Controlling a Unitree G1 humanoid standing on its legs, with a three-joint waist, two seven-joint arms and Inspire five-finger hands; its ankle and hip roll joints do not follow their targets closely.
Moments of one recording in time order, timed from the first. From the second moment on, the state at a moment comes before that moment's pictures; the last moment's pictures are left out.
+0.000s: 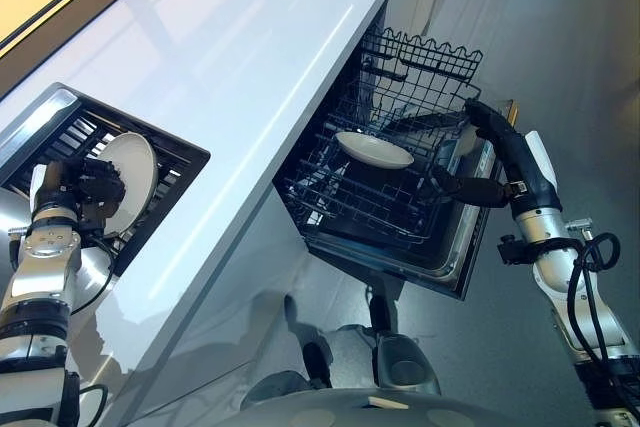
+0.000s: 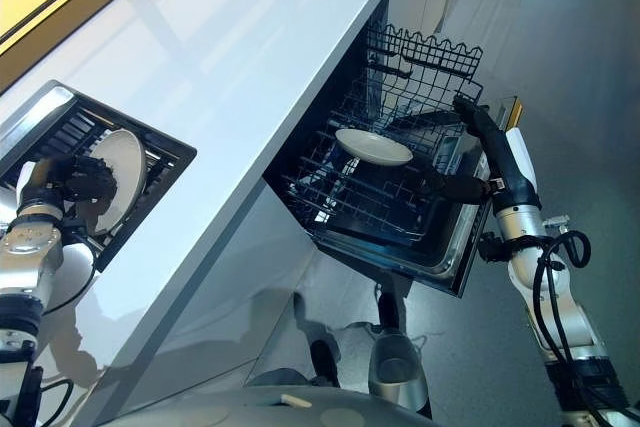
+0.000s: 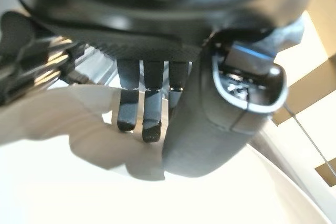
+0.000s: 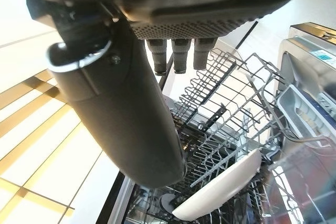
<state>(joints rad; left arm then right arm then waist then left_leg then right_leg) -0.26 0.79 0.13 0.60 -0.27 0.09 0.25 0.04 -0.66 -0.04 -0.07 0.06 -0.18 -0.11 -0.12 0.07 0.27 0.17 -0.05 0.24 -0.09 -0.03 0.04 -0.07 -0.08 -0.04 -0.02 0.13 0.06</state>
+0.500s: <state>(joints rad) -0.22 0.73 0.12 0.47 -0.12 0.01 0.41 0.04 -0.64 -0.03 -0.07 0.05 -0.18 -0.13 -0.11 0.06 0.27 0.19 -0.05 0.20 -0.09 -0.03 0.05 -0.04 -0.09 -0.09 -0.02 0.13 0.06</state>
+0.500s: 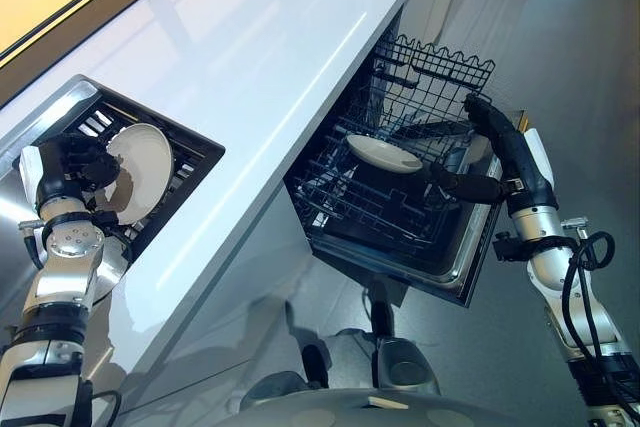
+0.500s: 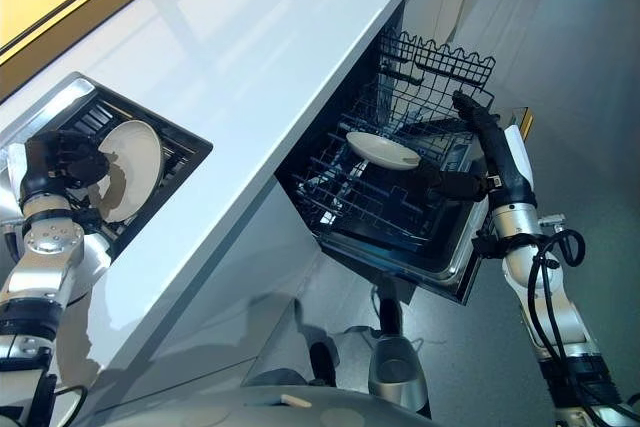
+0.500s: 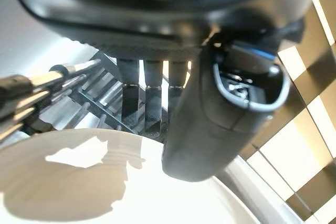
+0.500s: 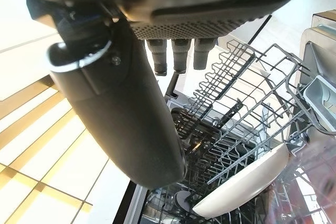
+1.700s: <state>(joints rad) -0.24 0.85 0.12 0.51 -0.05 0.07 0.39 0.04 -0.62 -0.03 -0.07 0.06 -0.17 -0.12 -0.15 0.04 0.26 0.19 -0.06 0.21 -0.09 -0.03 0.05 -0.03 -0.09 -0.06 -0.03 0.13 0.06</state>
